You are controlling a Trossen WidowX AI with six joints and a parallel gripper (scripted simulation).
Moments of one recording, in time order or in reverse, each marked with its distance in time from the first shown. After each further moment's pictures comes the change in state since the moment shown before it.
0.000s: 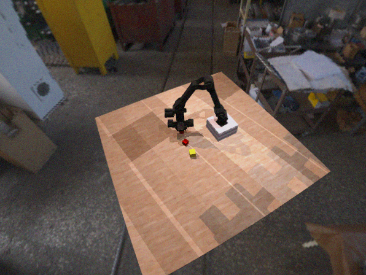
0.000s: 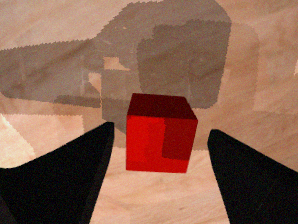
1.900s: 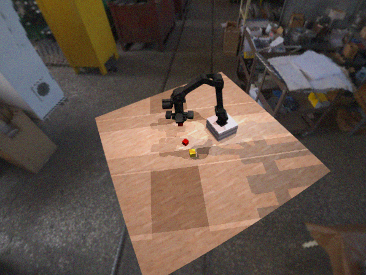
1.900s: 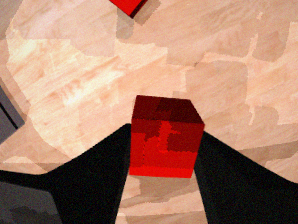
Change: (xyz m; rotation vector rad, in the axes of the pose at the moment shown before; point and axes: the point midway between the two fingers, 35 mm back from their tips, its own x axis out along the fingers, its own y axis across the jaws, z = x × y) arm -0.103 0.000 0.019 0.054 -0.001 0.007
